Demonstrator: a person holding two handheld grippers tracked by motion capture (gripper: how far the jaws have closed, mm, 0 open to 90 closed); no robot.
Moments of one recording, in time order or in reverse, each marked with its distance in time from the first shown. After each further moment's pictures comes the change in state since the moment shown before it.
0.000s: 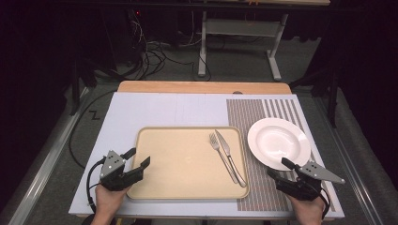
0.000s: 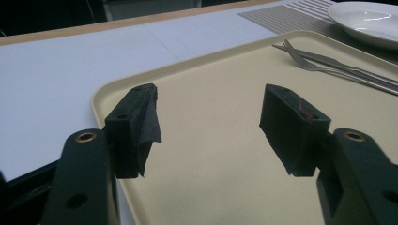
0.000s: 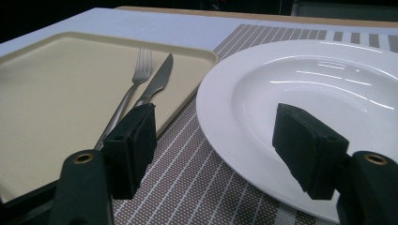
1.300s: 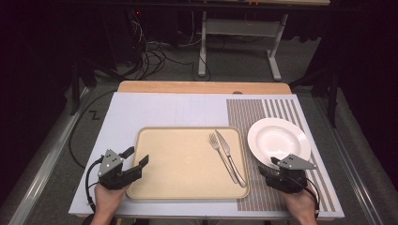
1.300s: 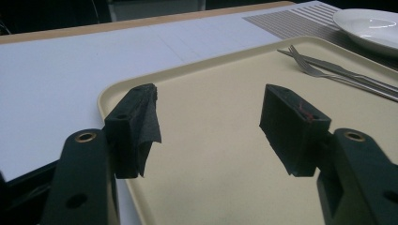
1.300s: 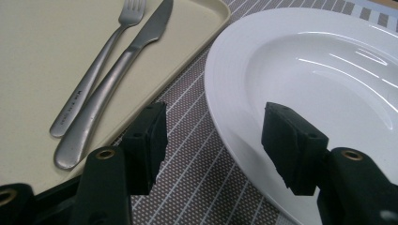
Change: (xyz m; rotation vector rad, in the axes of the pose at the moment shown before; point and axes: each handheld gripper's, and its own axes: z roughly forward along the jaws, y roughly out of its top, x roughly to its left) left arm 0.004 0.001 0.000 -0.008 0.008 -0.024; right arm 0.016 0.015 0.031 0.244 -0.056 -0.197
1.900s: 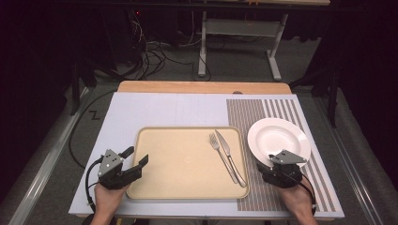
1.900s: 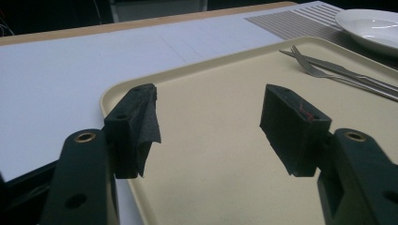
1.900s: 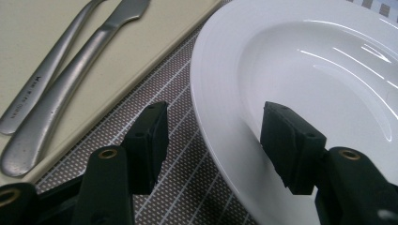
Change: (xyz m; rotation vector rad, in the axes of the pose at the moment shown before) left arm 0.000 0.000 0.000 -0.001 0.008 0.002; right arm -0.002 0.006 0.019 0.086 -0.049 -0.059
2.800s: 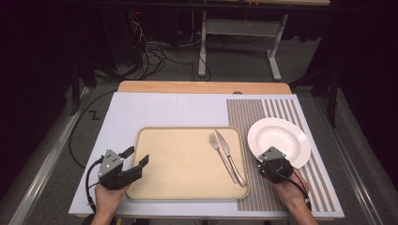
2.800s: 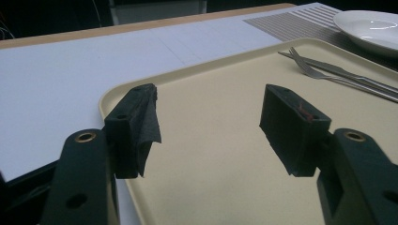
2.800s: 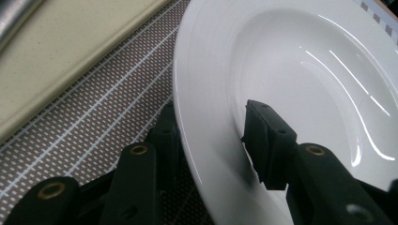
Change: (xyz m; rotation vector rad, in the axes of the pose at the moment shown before) left arm -0.001 0.000 0.000 -0.008 0.005 0.008; right arm 0.012 0.014 0.024 0.147 -0.165 -0.150
